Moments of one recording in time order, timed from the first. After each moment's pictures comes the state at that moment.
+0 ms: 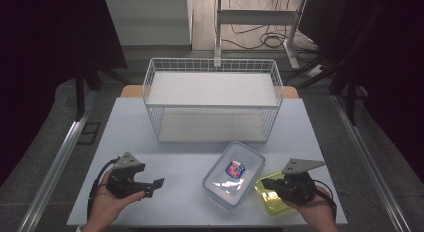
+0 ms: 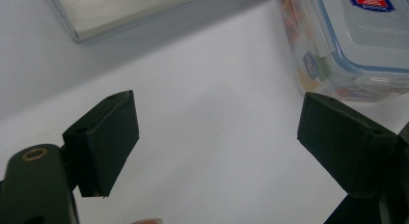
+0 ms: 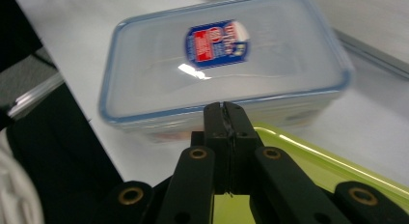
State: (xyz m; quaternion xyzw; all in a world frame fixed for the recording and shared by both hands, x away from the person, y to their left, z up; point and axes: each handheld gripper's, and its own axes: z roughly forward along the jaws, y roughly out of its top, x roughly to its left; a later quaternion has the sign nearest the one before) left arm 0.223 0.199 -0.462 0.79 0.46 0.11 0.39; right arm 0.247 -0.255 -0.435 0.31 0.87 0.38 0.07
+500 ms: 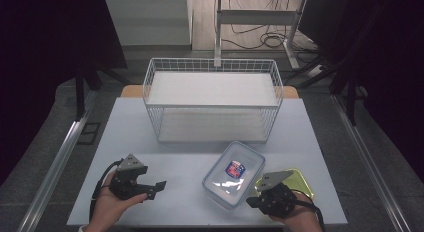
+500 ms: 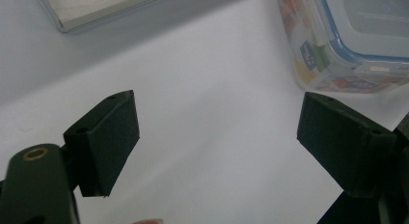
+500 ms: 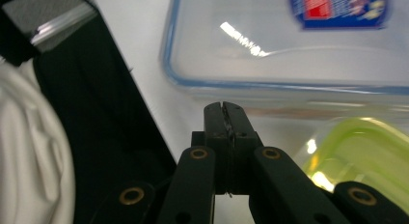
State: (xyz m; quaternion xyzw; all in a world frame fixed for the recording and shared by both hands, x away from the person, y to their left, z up) left arm 0.224 0.194 -0.469 0.80 0.46 0.10 0.38; right arm 0.228 -0.212 -0.454 0.23 0.93 0.30 0.02
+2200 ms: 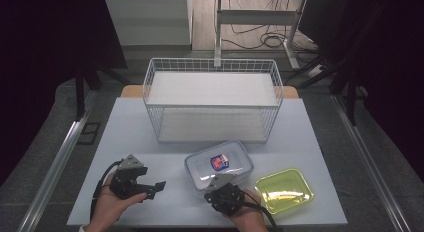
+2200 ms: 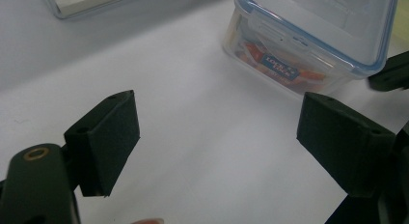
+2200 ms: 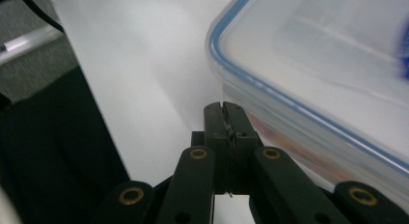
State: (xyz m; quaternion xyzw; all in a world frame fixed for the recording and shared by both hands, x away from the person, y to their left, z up) left arm 0.228 0.198 -0.478 0.80 0.47 0.09 0.38; right arm 0.228 -0.102 -0.482 0.23 0.92 0.32 0.08
